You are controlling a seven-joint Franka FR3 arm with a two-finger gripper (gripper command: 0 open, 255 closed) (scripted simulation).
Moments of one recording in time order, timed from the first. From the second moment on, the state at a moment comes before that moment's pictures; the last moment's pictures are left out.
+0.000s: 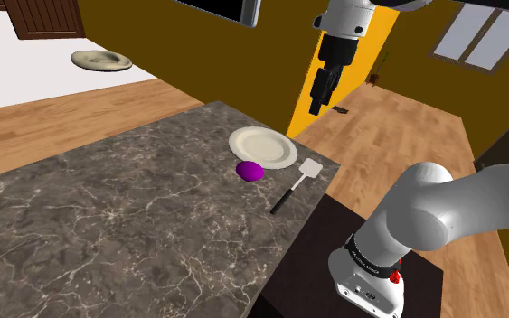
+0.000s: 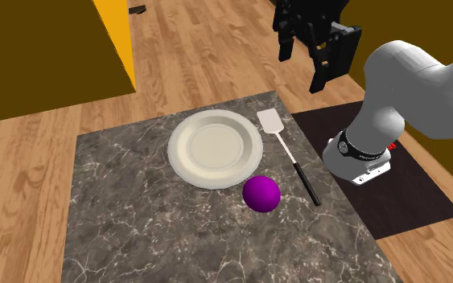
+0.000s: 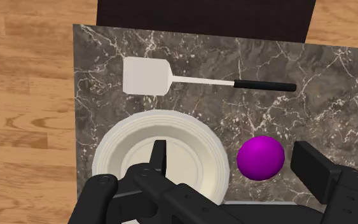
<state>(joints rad) 0.00 -0.75 -0.03 -2.37 -0.01 1.52 -0.17</state>
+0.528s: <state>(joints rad) 0.03 -0.77 0.03 -2.56 0.05 1.80 -0.12</state>
